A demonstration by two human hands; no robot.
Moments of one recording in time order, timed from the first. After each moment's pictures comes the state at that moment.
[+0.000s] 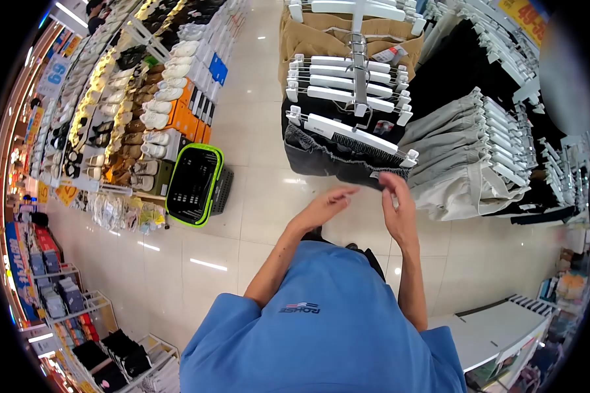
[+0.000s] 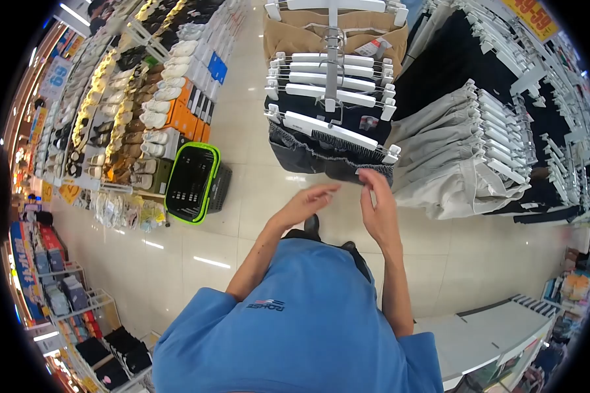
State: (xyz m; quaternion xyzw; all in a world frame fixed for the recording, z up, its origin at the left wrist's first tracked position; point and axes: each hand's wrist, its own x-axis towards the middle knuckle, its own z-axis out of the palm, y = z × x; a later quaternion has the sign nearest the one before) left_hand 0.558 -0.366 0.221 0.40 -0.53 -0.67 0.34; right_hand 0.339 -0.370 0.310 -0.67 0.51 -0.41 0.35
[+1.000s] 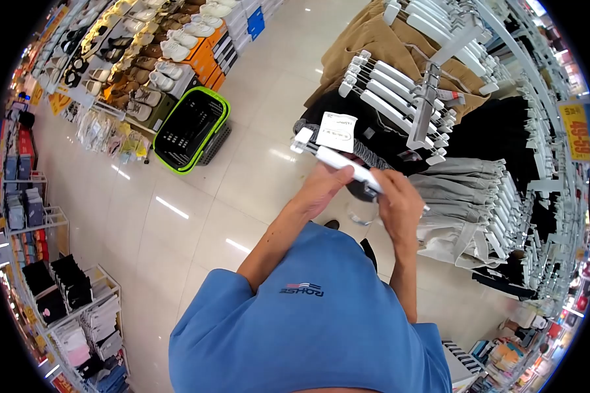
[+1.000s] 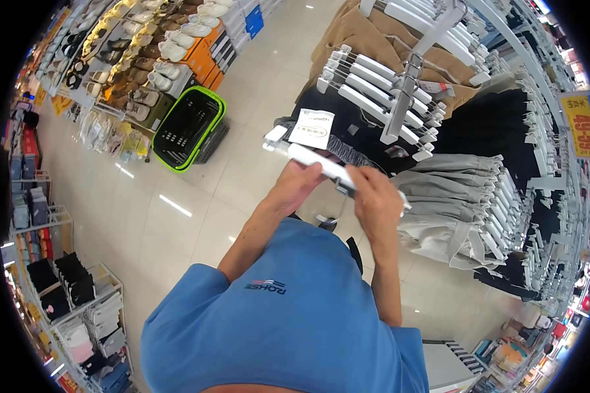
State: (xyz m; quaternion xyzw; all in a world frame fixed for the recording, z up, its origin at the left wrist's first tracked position) left_hand 0.578 -0.396 0.278 0.27 -0.16 -0.68 0.66; right_hand 0.400 -0.438 0.355 -0.88 0.39 -0.27 0.09
